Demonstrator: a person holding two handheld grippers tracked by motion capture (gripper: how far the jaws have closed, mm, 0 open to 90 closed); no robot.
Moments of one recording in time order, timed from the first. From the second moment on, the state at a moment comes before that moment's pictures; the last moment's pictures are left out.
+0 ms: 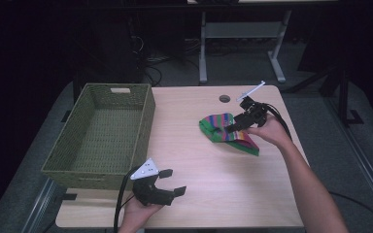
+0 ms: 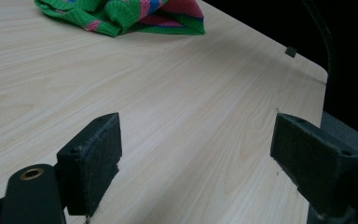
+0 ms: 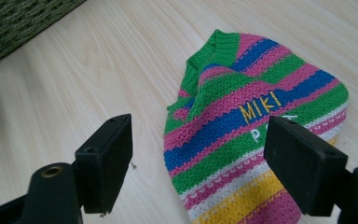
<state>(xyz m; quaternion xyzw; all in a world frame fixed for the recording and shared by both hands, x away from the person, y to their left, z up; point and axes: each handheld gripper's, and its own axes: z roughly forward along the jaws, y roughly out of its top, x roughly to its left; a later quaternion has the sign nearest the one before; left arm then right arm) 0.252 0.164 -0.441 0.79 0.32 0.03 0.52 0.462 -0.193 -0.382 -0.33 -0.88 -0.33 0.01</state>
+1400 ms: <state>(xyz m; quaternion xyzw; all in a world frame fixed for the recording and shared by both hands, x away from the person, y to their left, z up) 0.252 0.161 -0.440 0.79 0.31 0.03 0.52 0.479 -0.167 -0.447 -0.39 -0.88 -0.24 -0.10</state>
